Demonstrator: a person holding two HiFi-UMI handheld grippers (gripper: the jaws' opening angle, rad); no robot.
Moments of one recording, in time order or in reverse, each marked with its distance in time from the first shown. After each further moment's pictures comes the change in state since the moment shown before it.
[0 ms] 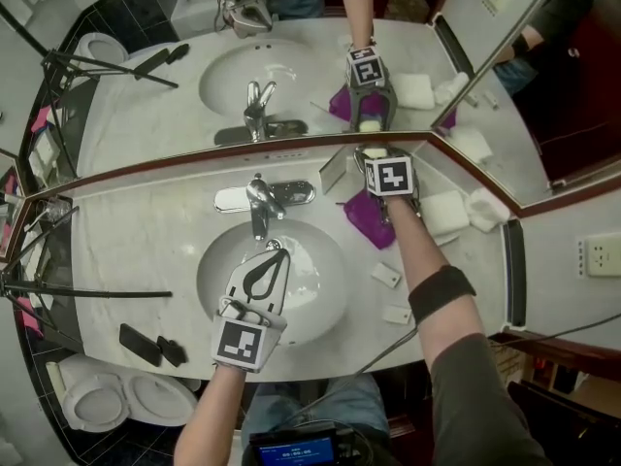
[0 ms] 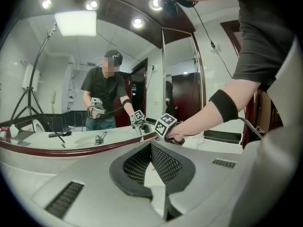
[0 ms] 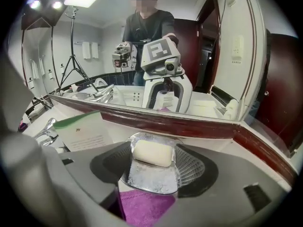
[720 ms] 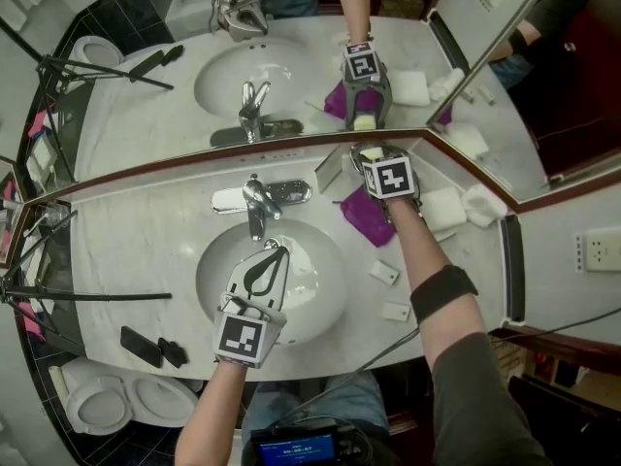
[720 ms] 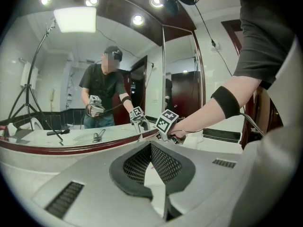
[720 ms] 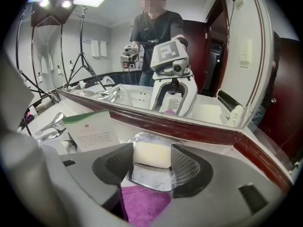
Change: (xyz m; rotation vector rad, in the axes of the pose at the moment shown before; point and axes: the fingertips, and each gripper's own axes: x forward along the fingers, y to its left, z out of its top) left arm 0.009 0.000 -0.009 -0.012 0.026 -0.014; right arm -0.008 0.006 0.002 -0.079 -0.008 0.056
